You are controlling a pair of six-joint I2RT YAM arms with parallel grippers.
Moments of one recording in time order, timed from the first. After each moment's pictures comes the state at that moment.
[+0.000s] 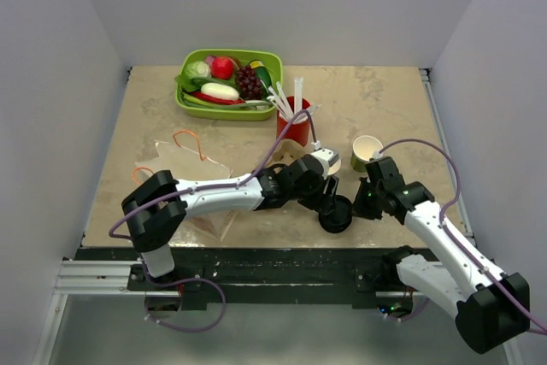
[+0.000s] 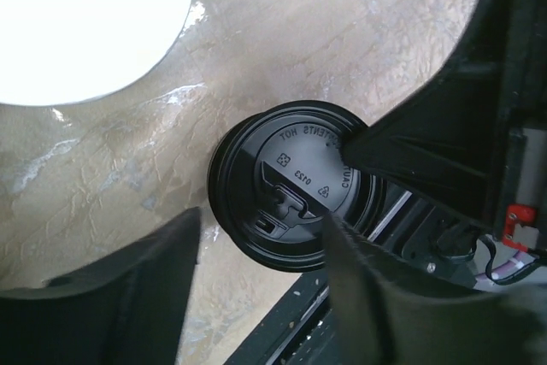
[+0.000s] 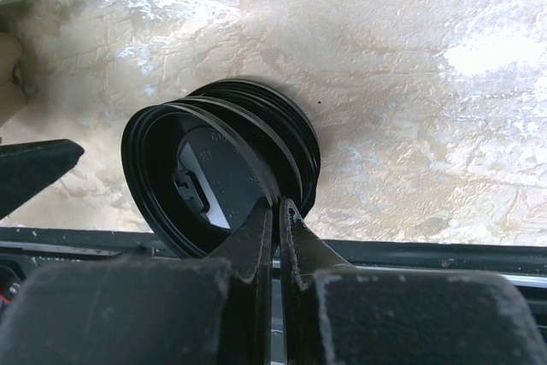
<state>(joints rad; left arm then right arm) -1.11 1.76 1.19 -0.13 0.00 -0.57 0.38 0.91 0.63 -0.81 -0.04 0.70</state>
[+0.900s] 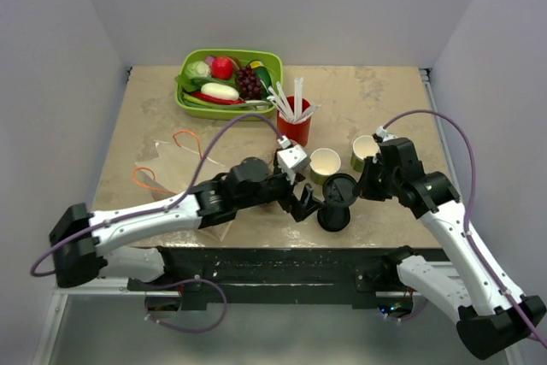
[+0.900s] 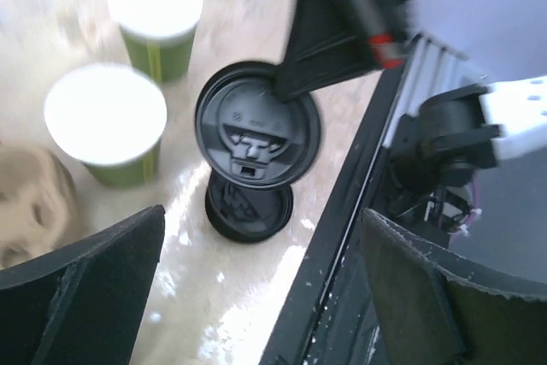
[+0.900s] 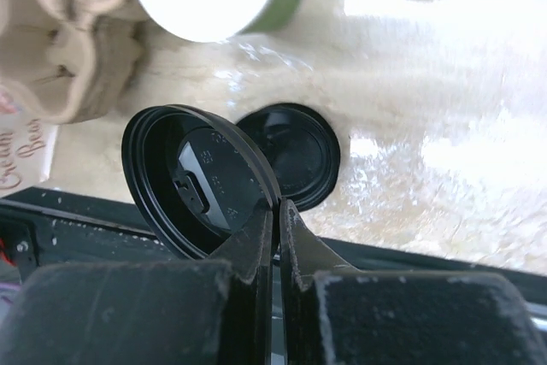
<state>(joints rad) -1.11 1.30 0.91 0.07 0.05 -0.29 0.38 0.86 0.91 -0.96 -0.04 0.50</state>
